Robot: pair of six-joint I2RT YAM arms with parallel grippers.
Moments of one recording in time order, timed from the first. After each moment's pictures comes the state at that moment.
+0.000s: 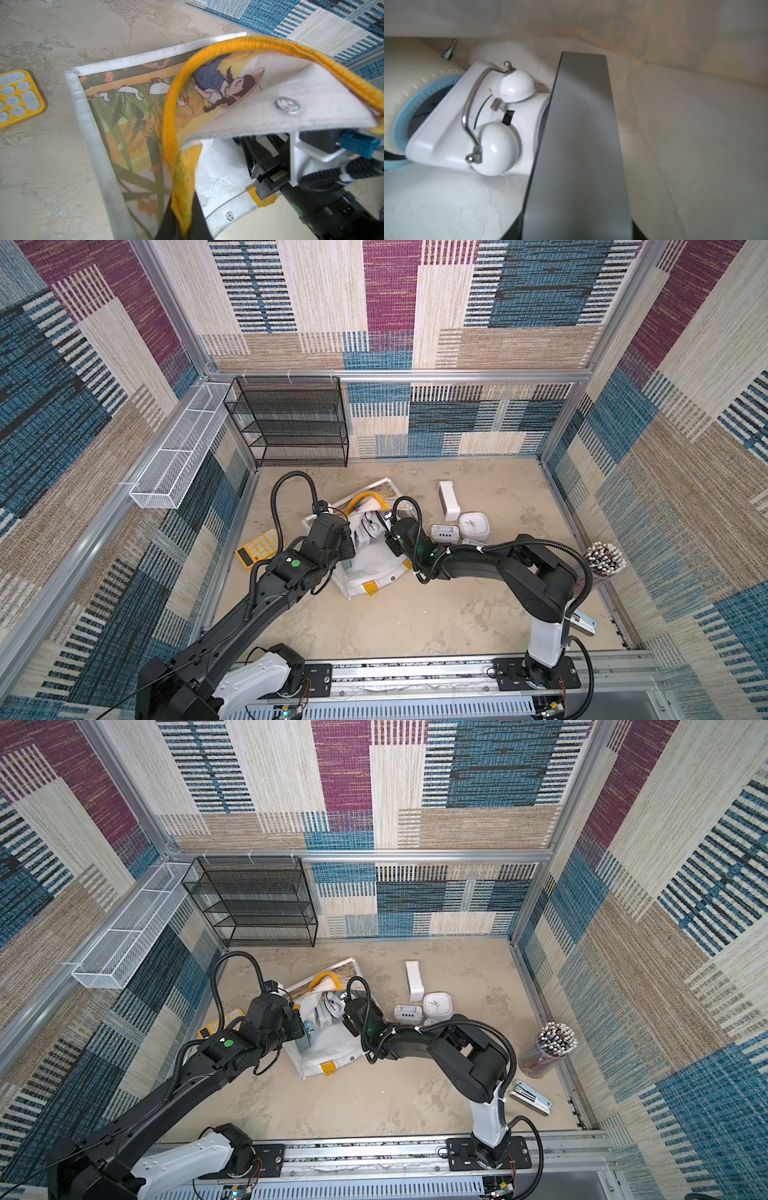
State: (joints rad) left arm -0.55 1.06 0.88 -0.56 -0.28 -0.64; right arm 0.86 1.90 1.05 0.31 0.41 -0.11
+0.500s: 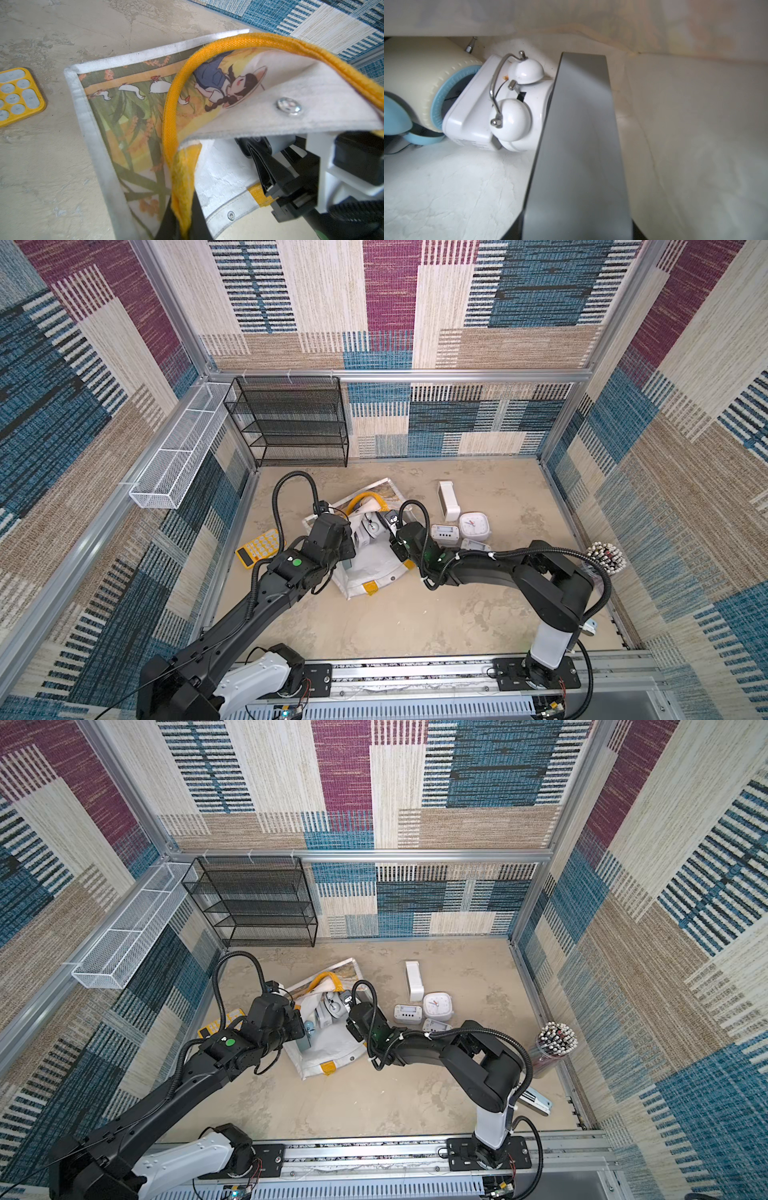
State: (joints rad) left arm -0.55 1.07 0.88 -0.57 -0.28 -0.64; right arm 0.87 1.80 0.96 0.29 0.40 -0.08
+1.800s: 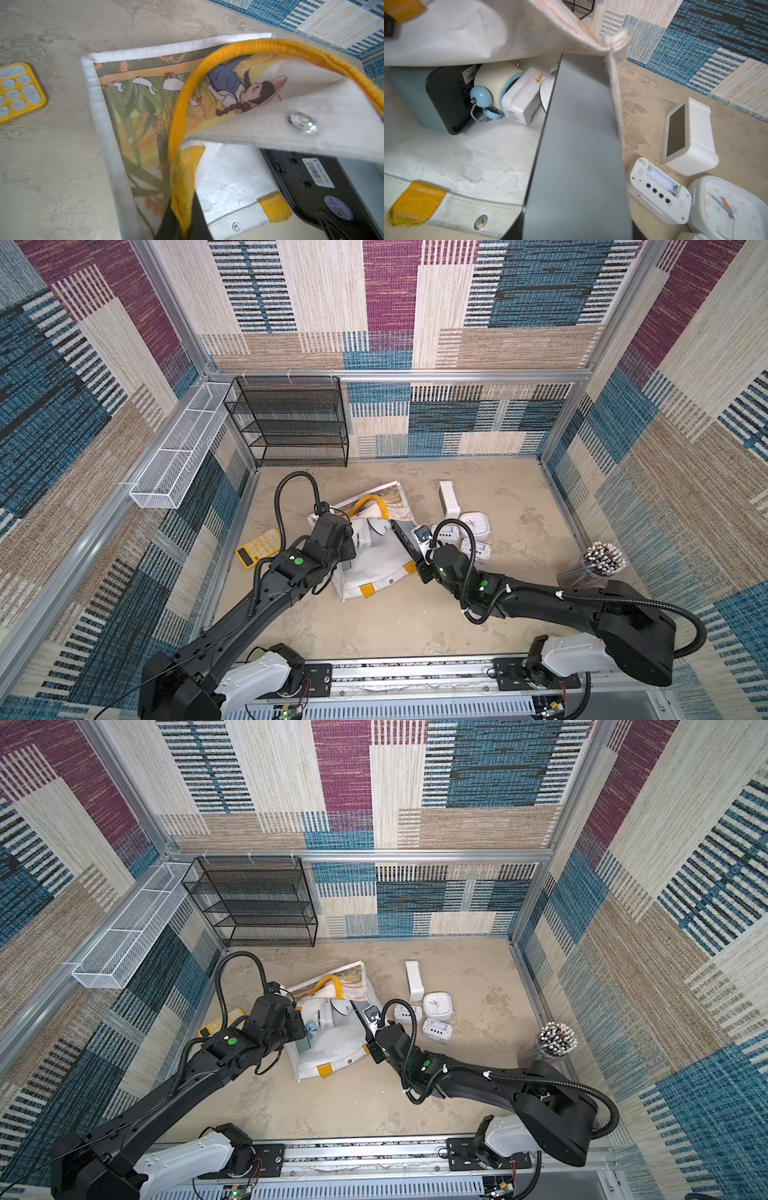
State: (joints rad) left arm -0.55 1.09 0.88 -0.58 -0.28 -0.65; right arm 0.94 1.34 0.62 0.26 0.40 0.06
